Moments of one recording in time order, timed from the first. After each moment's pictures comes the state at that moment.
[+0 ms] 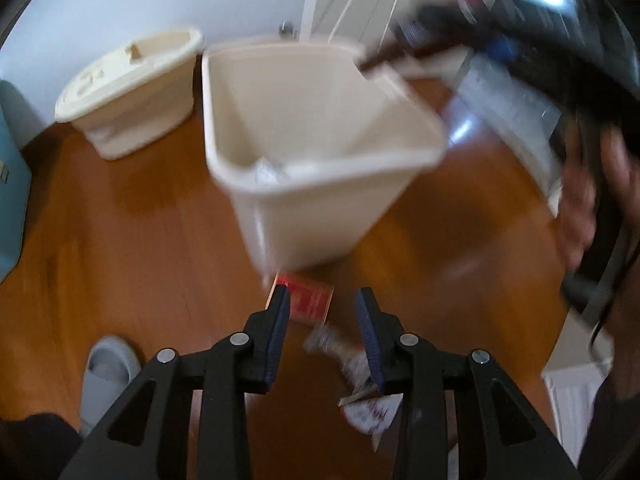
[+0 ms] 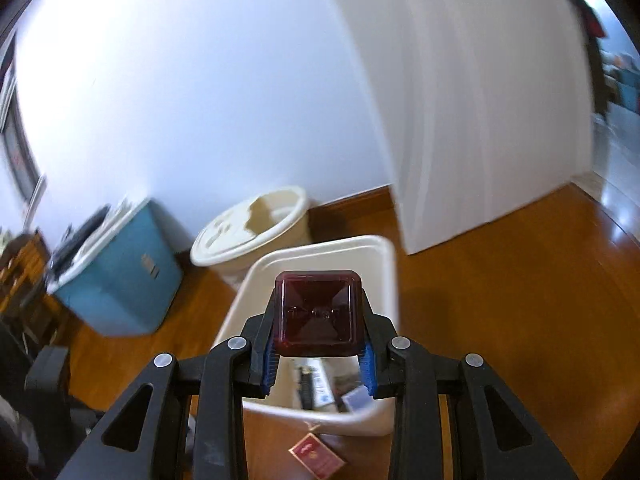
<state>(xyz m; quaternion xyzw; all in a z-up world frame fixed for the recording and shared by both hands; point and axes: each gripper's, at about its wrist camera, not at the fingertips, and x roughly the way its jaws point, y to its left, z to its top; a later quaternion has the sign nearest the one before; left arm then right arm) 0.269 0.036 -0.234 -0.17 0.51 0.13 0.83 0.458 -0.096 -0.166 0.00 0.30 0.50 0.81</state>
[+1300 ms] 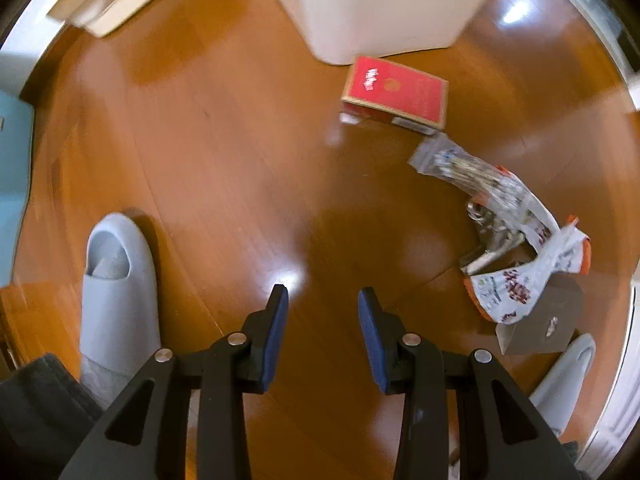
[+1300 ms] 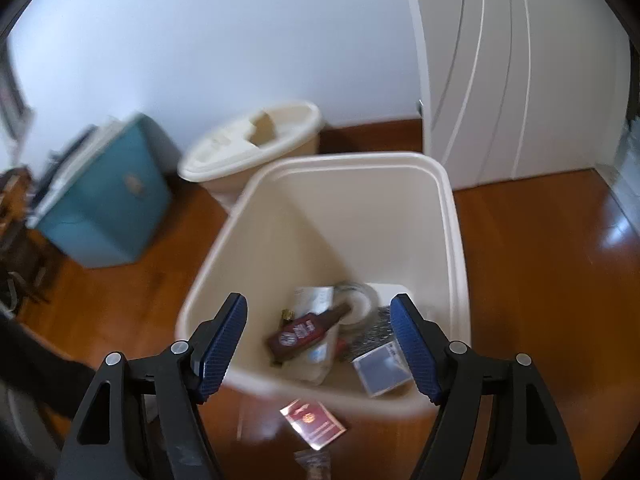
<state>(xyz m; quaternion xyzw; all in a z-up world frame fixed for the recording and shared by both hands) 0.220 0.048 -0.392 -0.12 0.70 0.17 0.68 0.435 -0.074 -0.226 -0.08 0.35 0.51 0.78</state>
